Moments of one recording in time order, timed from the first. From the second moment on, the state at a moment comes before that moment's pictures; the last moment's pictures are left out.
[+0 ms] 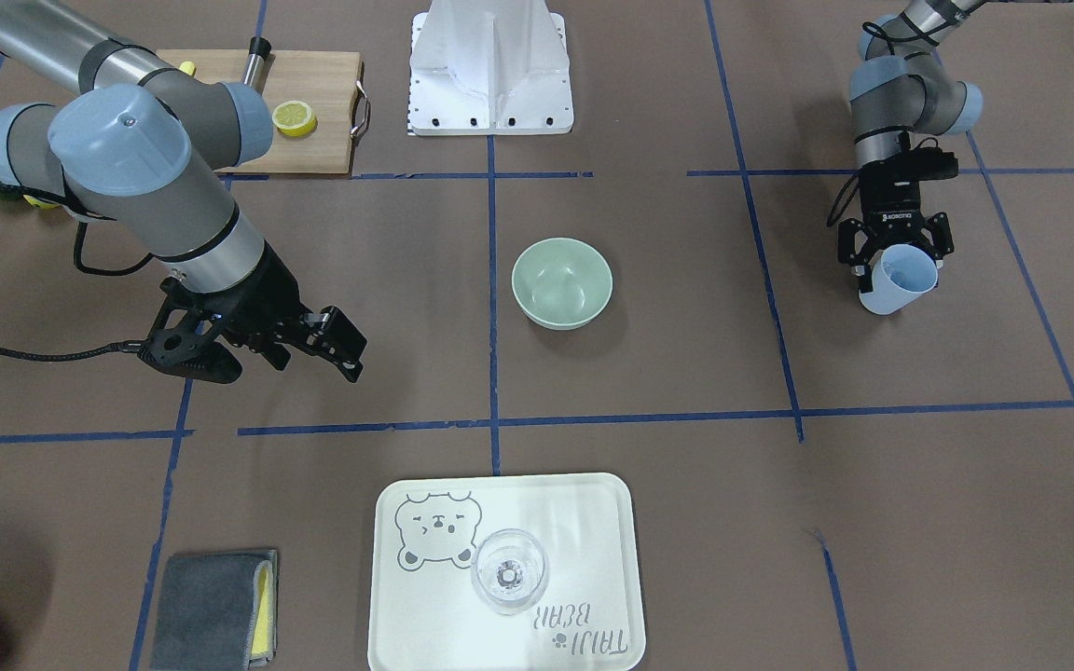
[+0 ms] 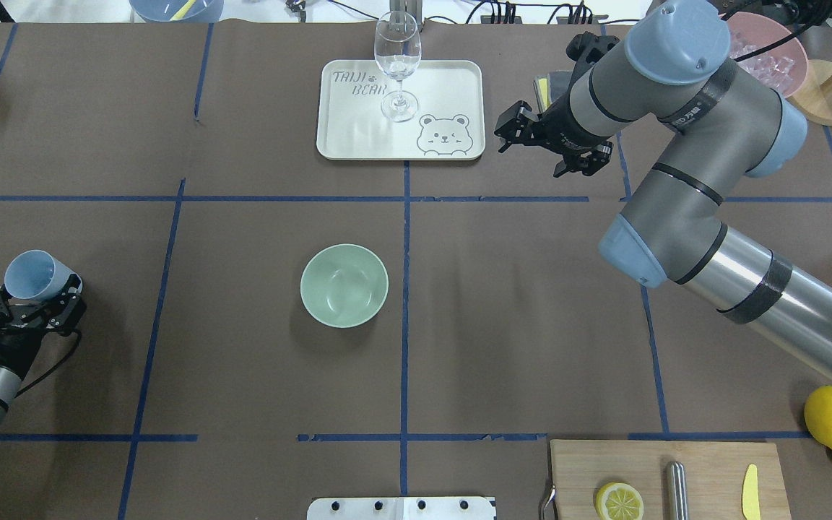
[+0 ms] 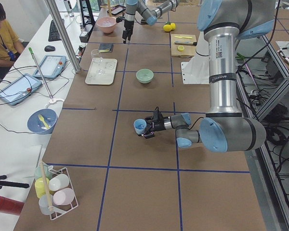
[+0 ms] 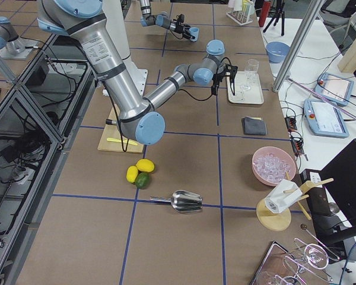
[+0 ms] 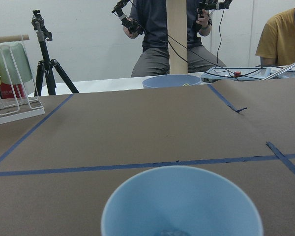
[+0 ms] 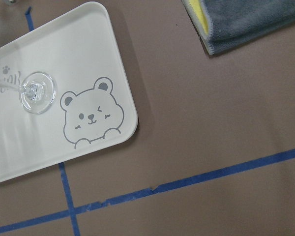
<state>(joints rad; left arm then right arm) -0.22 -1.38 -1.46 -2.85 -0.52 -1.27 0.82 -1.01 1.63 -1.26 2.06 1.41</state>
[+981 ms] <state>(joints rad) -0.22 -1.40 -1.44 -2.87 -0.55 -1.27 0.82 -1.00 1.64 -1.27 2.06 1.41</state>
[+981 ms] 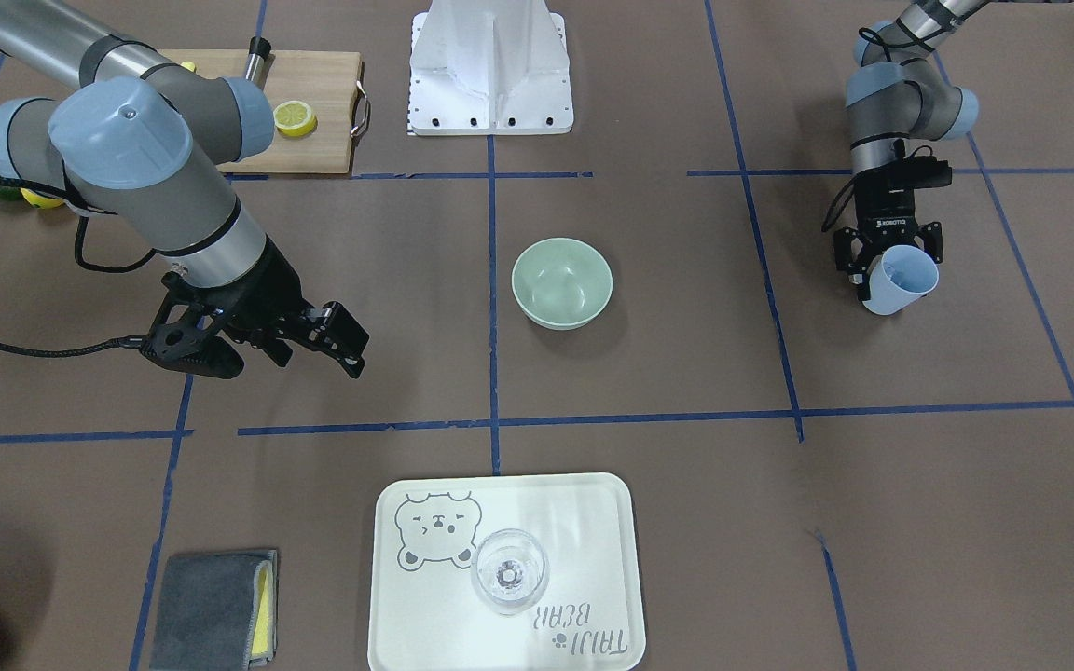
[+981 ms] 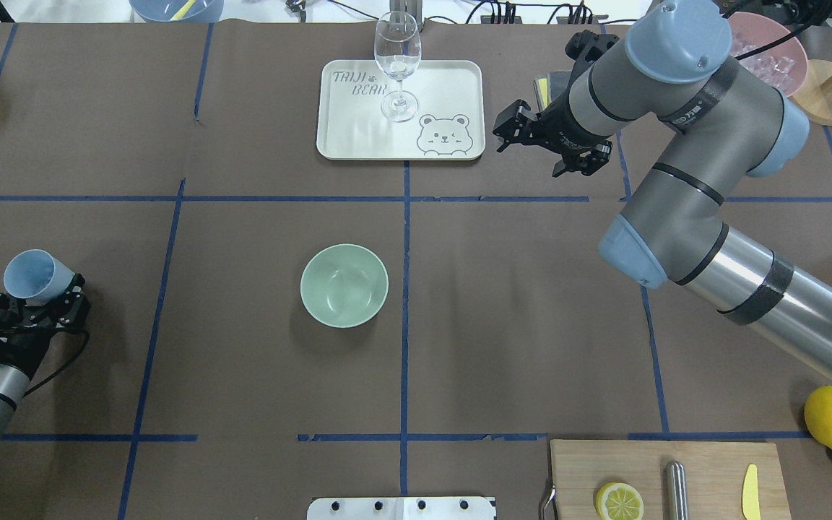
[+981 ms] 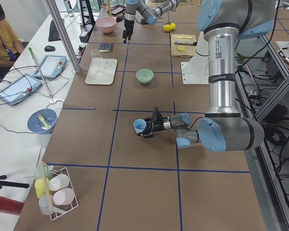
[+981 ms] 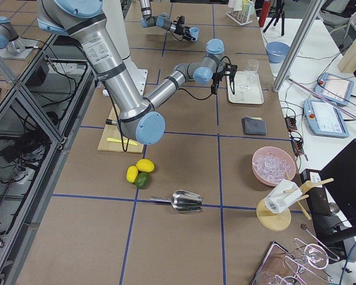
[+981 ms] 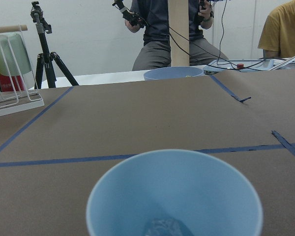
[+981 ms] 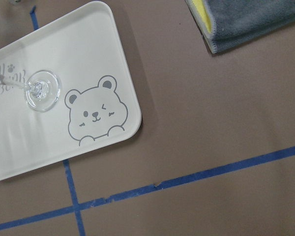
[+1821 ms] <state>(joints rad) -0.29 -1.50 -1.47 -3.18 -0.72 -0.66 0.86 -1.01 1.68 -1.27 2.06 1.41</state>
